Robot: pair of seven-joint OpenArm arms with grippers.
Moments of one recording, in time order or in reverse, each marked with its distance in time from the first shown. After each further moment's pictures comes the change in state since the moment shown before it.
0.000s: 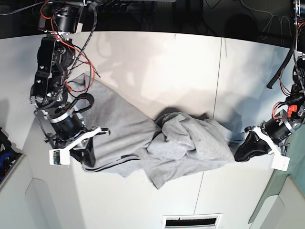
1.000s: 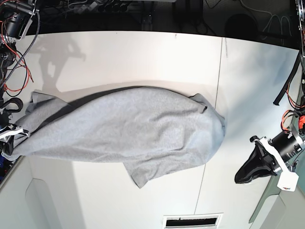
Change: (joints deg) left arm -1.0 0.3 -4.6 12.7 1.0 -1.3 4.1; right arm 0.3 18.1 13.3 -4.2 4.5 -10.8 -3.5
